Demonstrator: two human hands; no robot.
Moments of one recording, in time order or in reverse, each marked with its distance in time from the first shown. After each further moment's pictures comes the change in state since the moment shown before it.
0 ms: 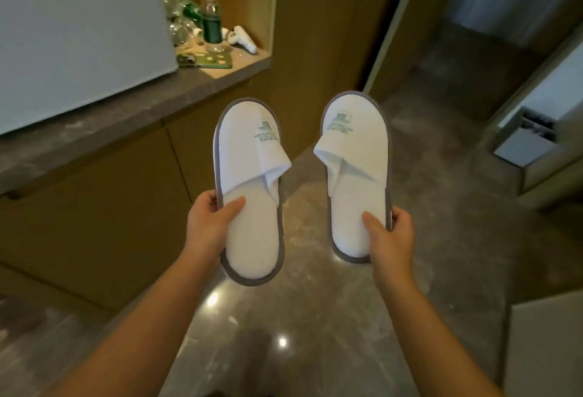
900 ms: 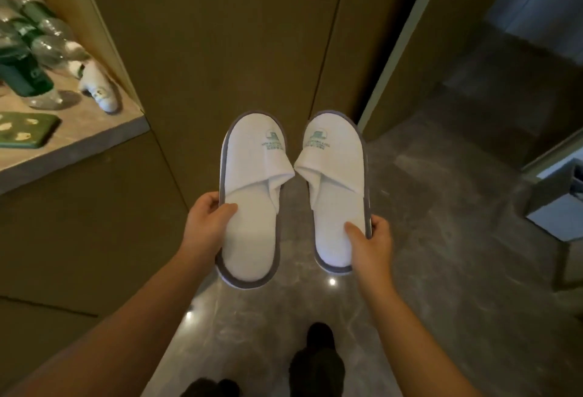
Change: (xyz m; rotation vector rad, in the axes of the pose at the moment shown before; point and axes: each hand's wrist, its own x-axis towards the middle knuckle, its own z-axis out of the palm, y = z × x) left_hand 0.358 0.054 0.421 0.054 0.089 -0.075; right_hand 0.568 -0.016 0.023 -0.115 -0.196 0.068
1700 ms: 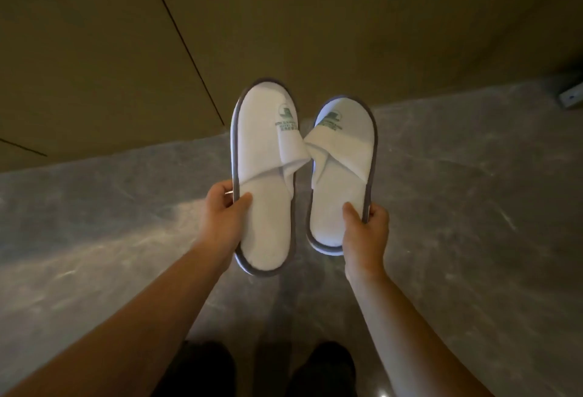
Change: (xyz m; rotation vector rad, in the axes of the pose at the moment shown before) left_hand 0.223 -0.459 0.126 -0.109 0.486 -0.403; right_hand 0.278 0.458 0.227 -0.224 -0.403 0.189
